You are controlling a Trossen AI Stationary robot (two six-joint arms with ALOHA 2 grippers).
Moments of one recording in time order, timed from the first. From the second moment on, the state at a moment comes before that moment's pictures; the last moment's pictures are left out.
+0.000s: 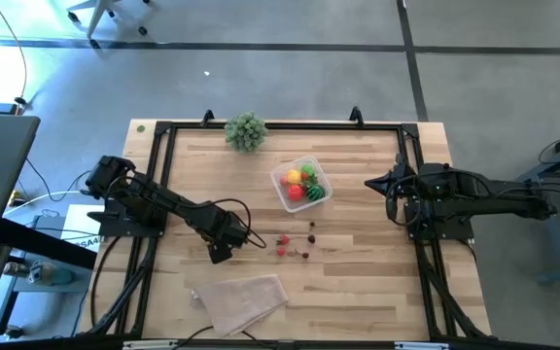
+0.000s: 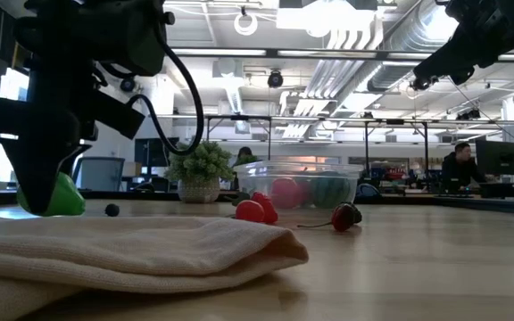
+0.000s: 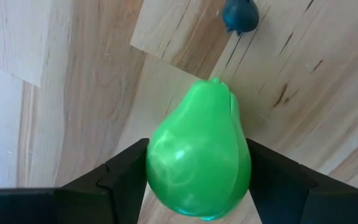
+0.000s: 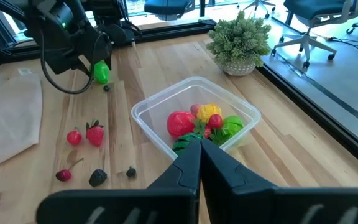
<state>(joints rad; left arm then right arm) -0.17 1.67 0.91 -0.94 -0.08 -0.70 -0.05 0.37 0.48 -0.47 0.20 0.11</state>
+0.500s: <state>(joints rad) -0.17 1.67 0.93 -0.94 -0.10 -0.68 -0.05 0.37 0.48 -0.47 0.20 0.11</state>
